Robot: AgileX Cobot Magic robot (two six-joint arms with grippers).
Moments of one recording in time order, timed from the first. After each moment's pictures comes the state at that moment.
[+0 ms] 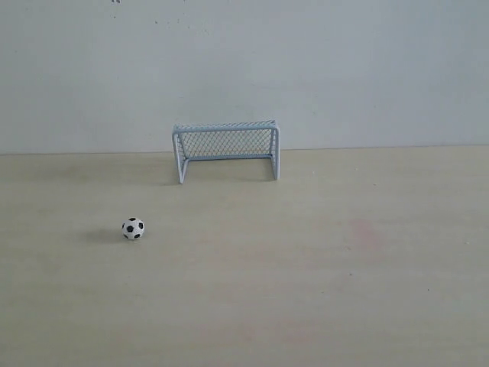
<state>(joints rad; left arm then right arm) -0.02 0.00 0.00 -0.06 0.31 0.01 -0.07 0.16 -0.02 1.30 0.06 -1.19</state>
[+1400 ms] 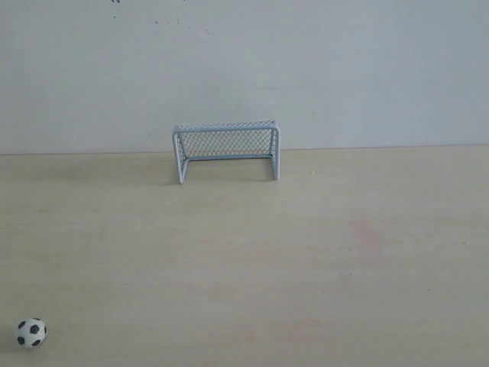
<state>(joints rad) -0.02 0.00 0.00 -0.06 0.31 0.01 0.01 0.01 0.00 0.07 0.33 -0.02</state>
